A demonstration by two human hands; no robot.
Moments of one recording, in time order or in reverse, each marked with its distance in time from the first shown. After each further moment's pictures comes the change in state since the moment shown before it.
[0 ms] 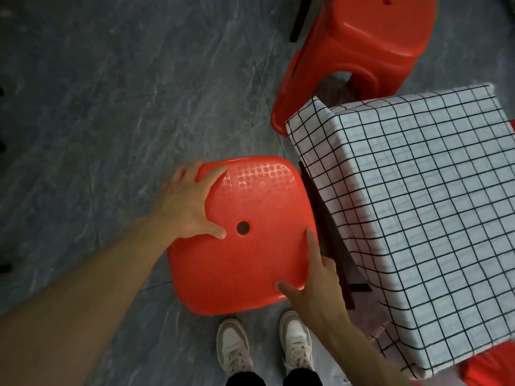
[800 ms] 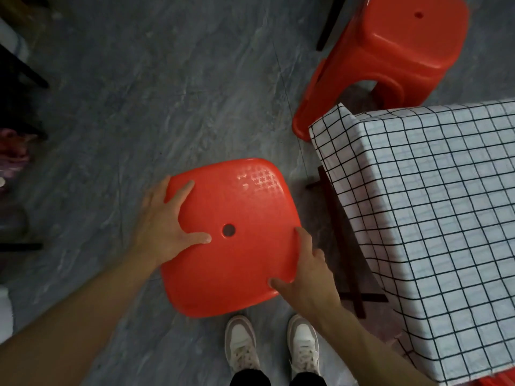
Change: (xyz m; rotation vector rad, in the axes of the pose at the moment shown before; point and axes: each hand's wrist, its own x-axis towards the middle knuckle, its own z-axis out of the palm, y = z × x) left_hand -0.069 -0.066 0.031 -0.213 0.251 -0.233; right_hand 0.001 -0.035 0.021 -0.162 -0.078 -0.083
